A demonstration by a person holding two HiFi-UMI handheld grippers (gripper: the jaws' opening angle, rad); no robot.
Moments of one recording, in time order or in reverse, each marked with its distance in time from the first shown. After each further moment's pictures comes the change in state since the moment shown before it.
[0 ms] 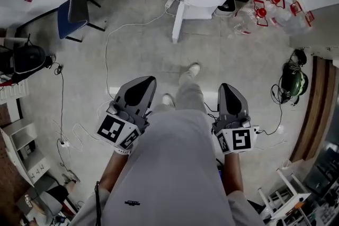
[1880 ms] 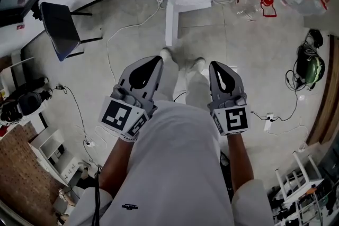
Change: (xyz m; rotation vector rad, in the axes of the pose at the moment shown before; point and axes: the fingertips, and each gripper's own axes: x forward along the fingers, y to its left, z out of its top) left arm 0.262 0.059 0.045 0.065 0.188 -0.044; right arm 0.188 -0.146 -0.008 0.090 0.076 0.032
